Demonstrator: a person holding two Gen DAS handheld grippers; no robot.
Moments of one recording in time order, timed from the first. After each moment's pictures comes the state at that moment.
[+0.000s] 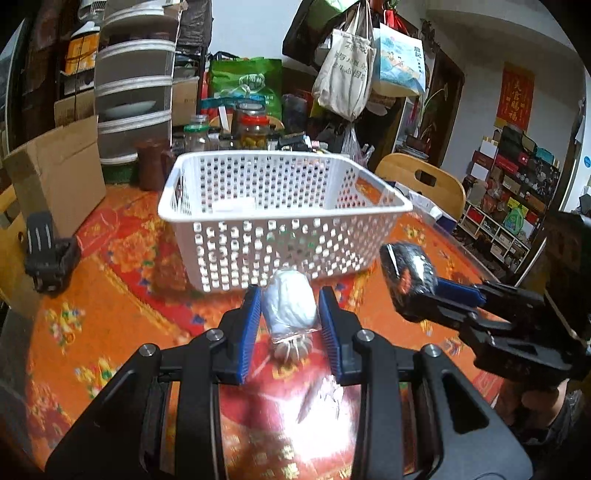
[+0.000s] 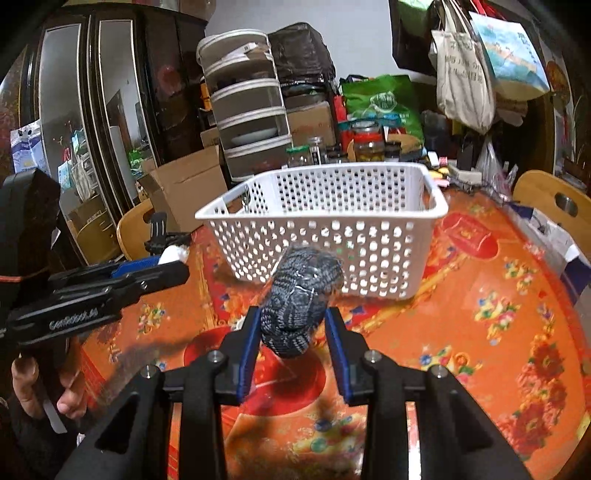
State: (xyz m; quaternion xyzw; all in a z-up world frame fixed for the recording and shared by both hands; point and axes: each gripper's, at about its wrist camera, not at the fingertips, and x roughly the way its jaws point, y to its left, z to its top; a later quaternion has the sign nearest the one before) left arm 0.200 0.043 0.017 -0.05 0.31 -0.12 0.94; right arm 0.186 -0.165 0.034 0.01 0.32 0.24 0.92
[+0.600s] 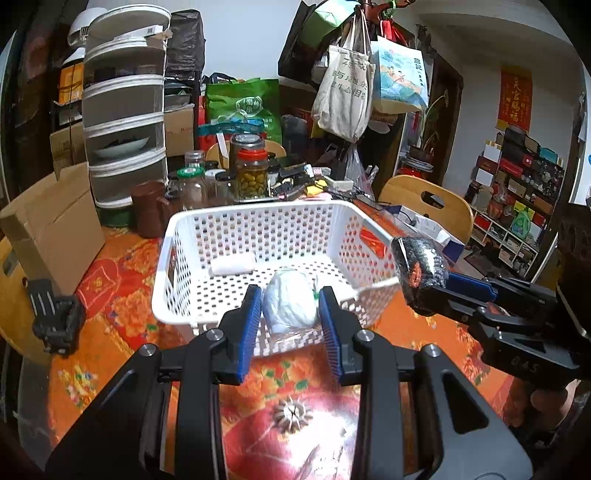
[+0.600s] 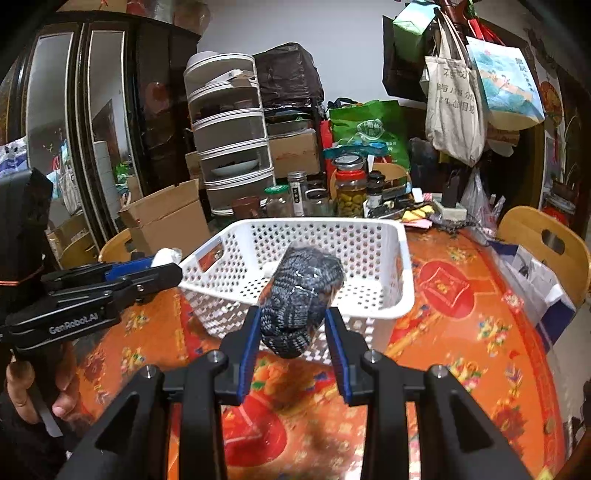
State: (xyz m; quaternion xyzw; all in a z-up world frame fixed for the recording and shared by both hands) left arm 0.267 0.028 0.081 -0.03 0.28 -0.11 0.95; right arm 0.239 -0.176 0.089 0.00 0.29 0.21 0.93
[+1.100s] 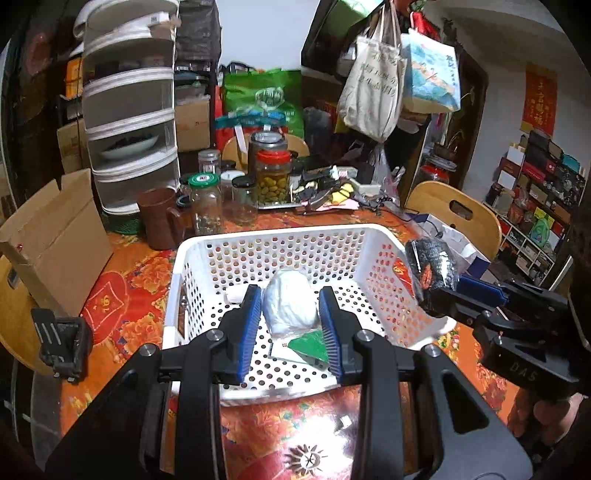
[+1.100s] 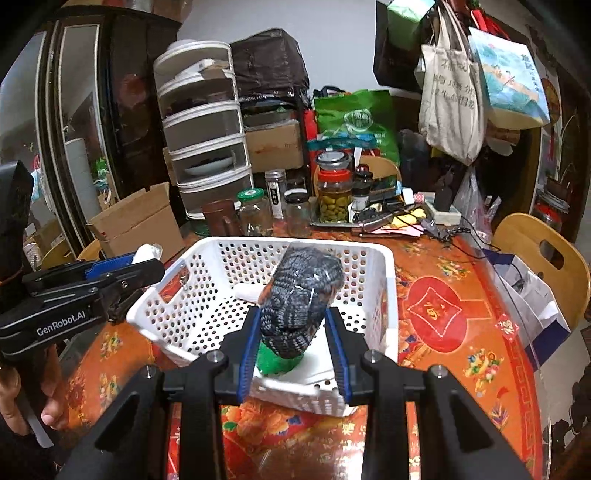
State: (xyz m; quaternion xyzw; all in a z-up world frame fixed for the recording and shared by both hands) left arm 0.355 0.031 0.099 -0.04 0.32 -0.07 0.94; right arm 0.323 -0.169 0.105 -0.01 0.33 0.19 0.93
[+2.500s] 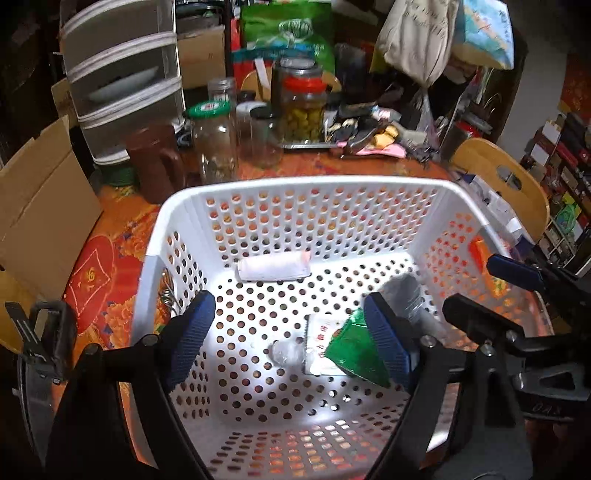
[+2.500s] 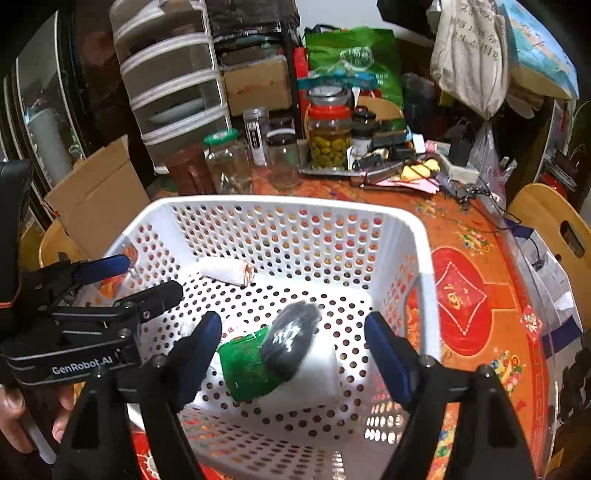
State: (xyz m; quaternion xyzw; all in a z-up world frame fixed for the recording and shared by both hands) left arm 0.455 0.038 0.027 -0.03 0.43 -0.03 0.90; right arm 0.414 -0.146 0.055 -0.02 0.43 0.17 0.89
